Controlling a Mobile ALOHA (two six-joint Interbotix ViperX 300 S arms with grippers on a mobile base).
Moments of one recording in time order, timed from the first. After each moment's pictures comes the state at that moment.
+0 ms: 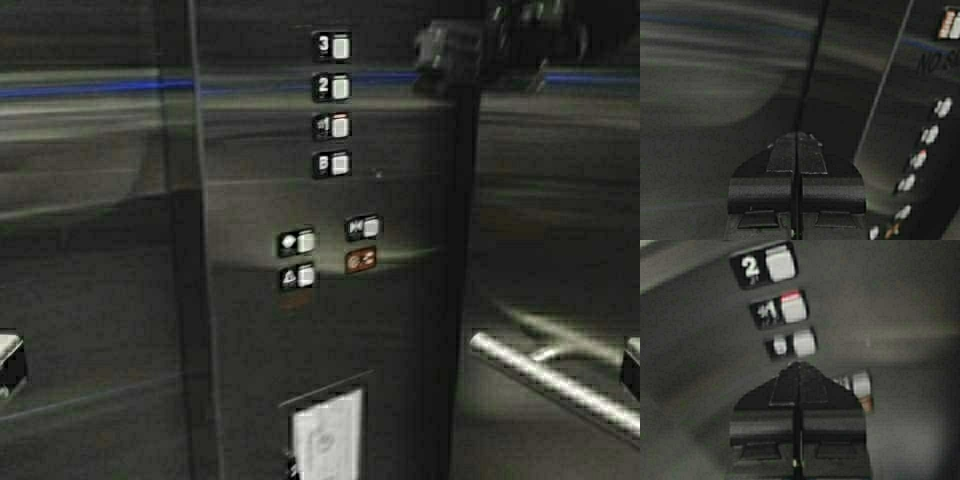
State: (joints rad) left arm -0.14 -1.02 1.32 -0.11 -0.35 -0.12; right arm 0.30 -0.04 0.85 -0.36 -0.53 0.50
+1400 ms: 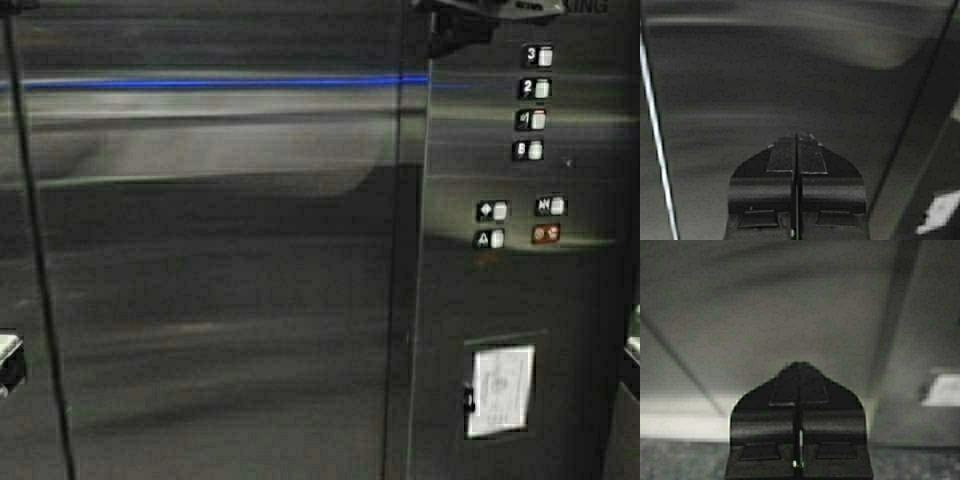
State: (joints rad) left arm -0.14 -0.92 1.27 -0.12 -0.27 -0.04; right arm 0.40 -0.24 0.74 -0.36 0.00 0.46
